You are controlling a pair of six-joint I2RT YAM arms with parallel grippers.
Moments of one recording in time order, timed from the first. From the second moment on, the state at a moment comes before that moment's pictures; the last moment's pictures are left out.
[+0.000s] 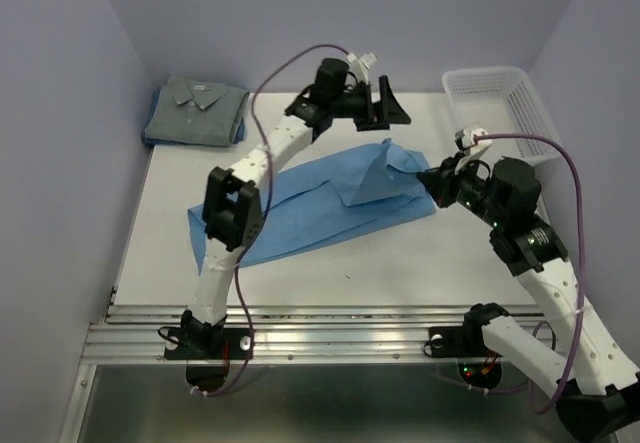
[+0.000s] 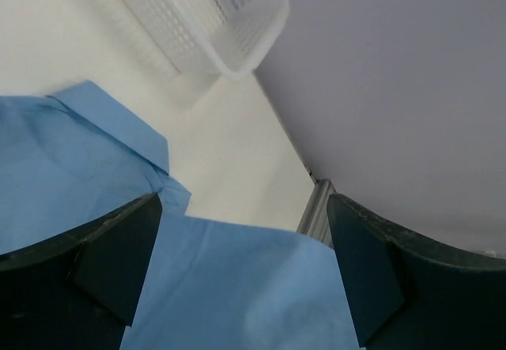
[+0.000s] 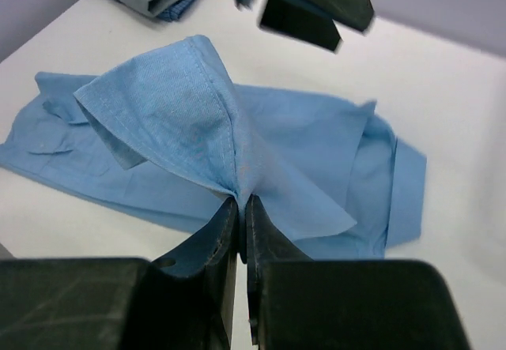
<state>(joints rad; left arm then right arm) -0.60 2.30 2.18 -0.22 0.69 -0.75 0.34 0.76 0.88 -0.31 -0.25 0.11</state>
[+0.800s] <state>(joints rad) -0.01 1.08 1.02 -0.79 0.06 -0.61 0.53 2.09 2.26 -1.15 -1.03 -1.51</state>
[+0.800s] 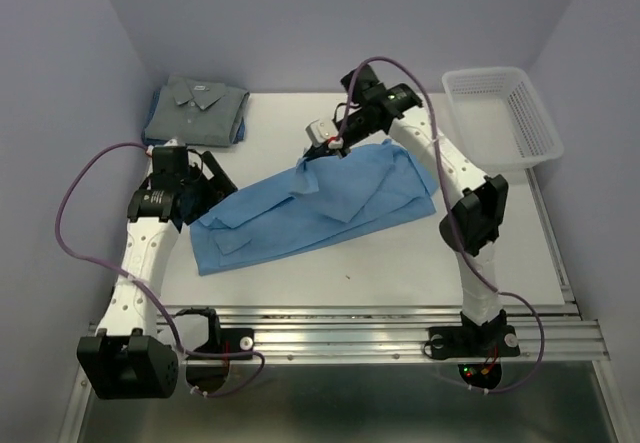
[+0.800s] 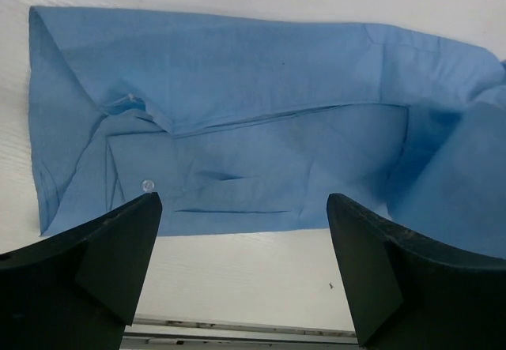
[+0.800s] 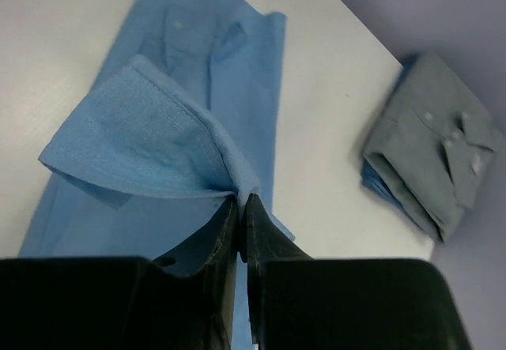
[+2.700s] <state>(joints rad) -0.01 0.93 0.77 -0.71 0.20 -0.54 0.63 1.98 1.55 0.14 -0.06 0.09</state>
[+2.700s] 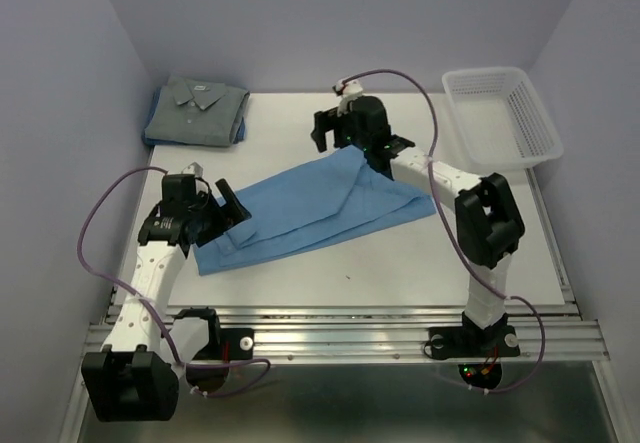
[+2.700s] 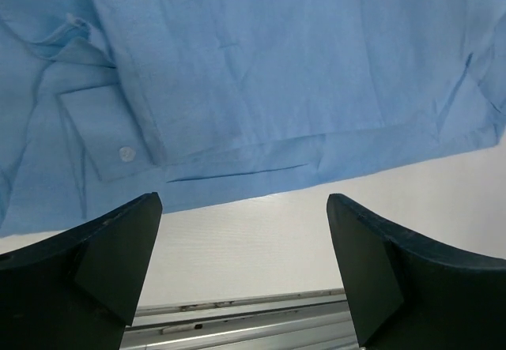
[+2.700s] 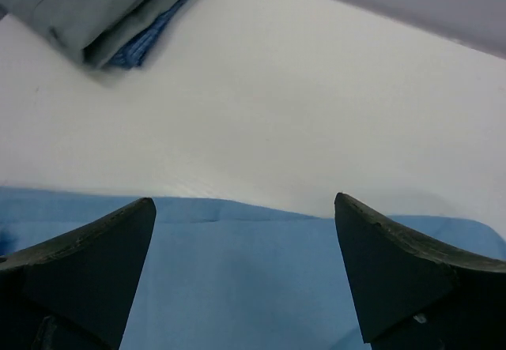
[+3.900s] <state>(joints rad) 0.11 1.57 0.98 -0.58 -0.09 -0.69 0.35 2.18 1.59 -0.19 0.01 0.25</state>
